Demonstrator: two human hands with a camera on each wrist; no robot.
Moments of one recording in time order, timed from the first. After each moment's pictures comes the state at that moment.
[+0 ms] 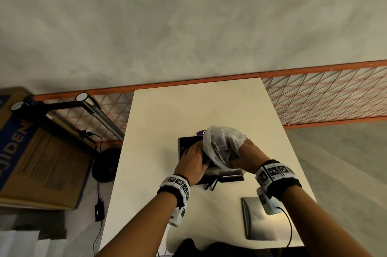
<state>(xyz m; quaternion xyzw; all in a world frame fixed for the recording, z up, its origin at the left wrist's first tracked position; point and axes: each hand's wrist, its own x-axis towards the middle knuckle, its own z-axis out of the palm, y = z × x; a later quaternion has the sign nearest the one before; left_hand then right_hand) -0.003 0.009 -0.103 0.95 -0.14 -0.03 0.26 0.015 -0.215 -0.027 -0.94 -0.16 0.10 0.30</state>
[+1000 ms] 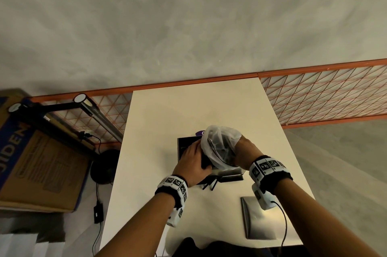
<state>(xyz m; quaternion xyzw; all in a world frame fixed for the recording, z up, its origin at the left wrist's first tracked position) -0.008 0.010 -0.096 0.93 -0.13 -0.06 0.34 0.027 -0.208 -0.044 -0.97 -0.07 0.14 0.20</state>
